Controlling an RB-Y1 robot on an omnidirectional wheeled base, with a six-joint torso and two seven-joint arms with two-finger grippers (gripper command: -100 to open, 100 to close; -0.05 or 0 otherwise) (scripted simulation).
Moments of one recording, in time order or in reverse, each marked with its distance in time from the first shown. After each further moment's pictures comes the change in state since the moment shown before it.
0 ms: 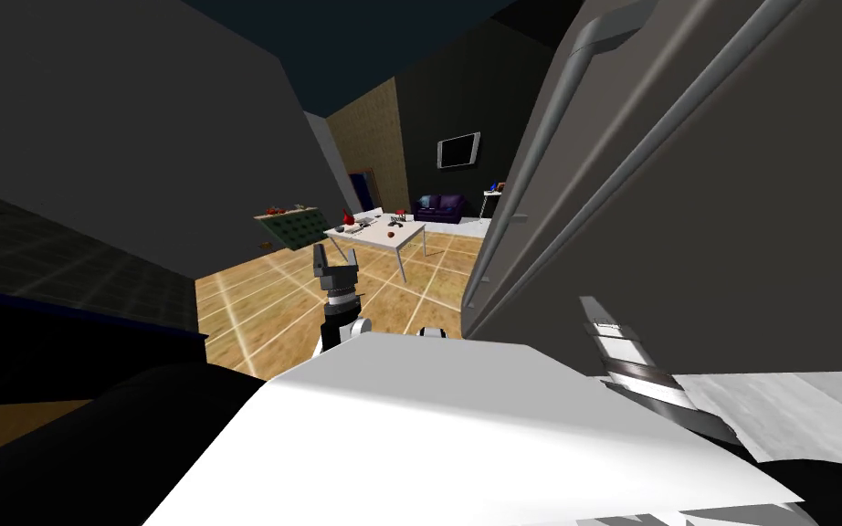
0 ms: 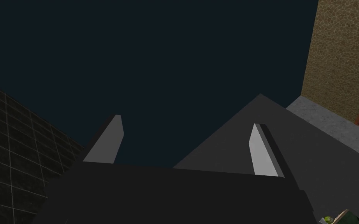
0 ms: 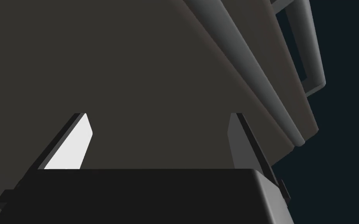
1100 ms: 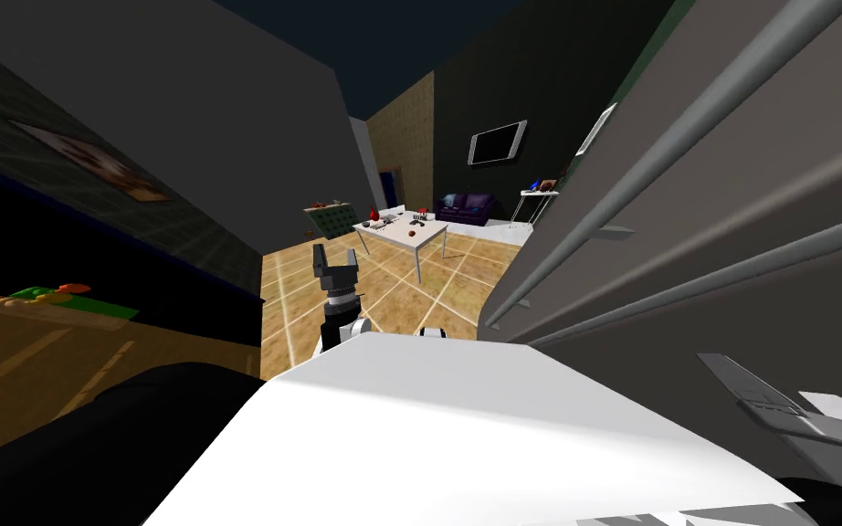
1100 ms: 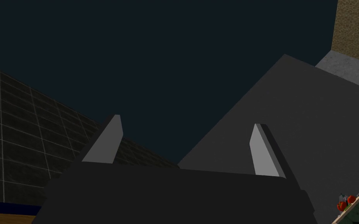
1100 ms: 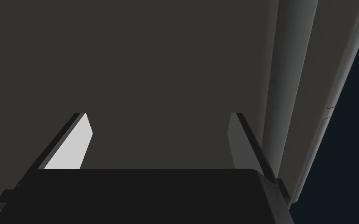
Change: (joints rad) left arm 0.000 0.000 0.000 0.000 0.000 0.000 0.000; right arm 0.305 -0.057 -0.318 0.095 -0.045 0.025 0.176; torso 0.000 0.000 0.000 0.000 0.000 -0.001
